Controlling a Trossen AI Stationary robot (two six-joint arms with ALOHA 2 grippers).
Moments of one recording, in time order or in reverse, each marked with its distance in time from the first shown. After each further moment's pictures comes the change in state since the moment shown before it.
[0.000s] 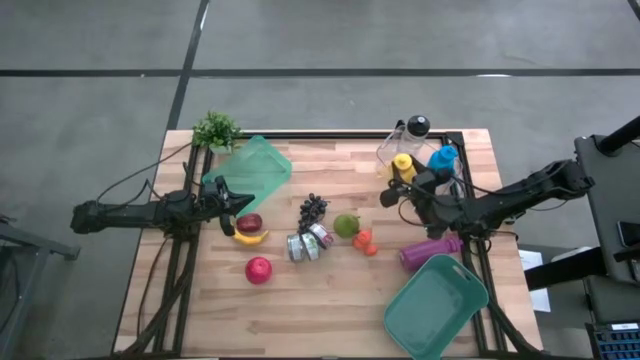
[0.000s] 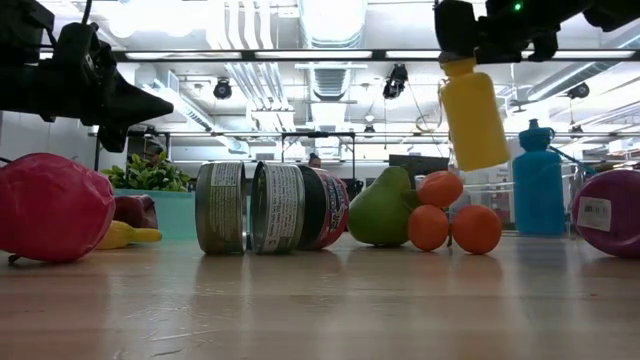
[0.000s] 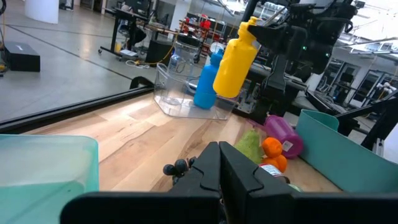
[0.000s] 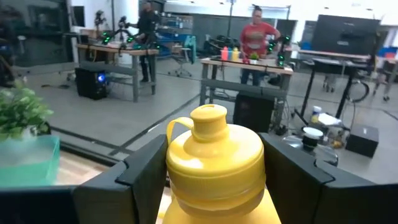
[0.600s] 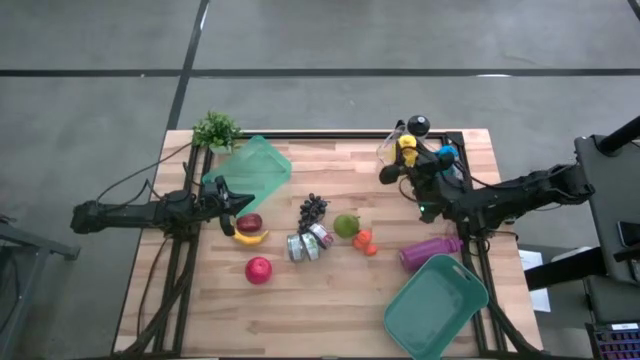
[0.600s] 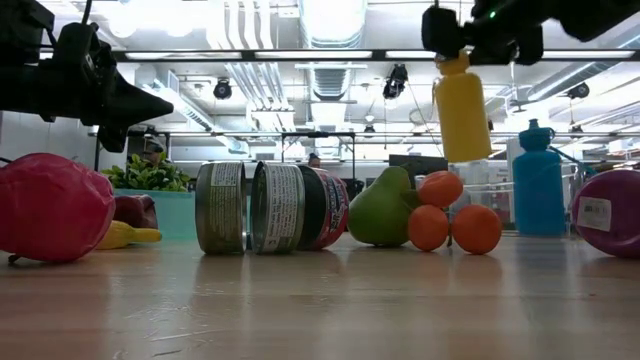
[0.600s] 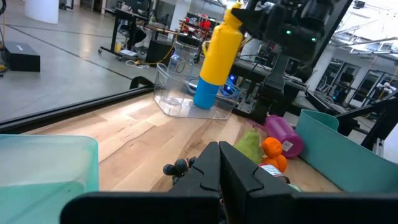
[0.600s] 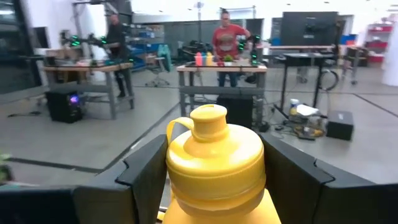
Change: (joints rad) left arm 0.000 0.000 0.000 0.000 0.000 0.000; right arm -0.191 0.032 0.023 0.188 -0.067 -0.078
